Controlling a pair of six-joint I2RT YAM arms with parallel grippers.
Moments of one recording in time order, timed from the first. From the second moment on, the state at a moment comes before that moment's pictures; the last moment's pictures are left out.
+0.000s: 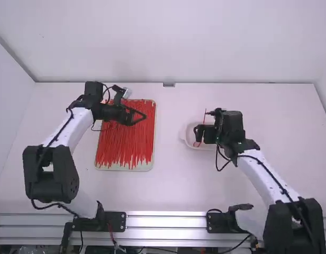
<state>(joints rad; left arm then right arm) 0.05 1.65 1.21 -0.60 0.92 0.26 0.20 1.25 0.71 -0.24 -0.25 0.20</state>
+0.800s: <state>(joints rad) 0.00 1.41 1.00 -0.35 0.72 0.05 0.00 0.95 0.45 -0.11 -0.04 0.02</state>
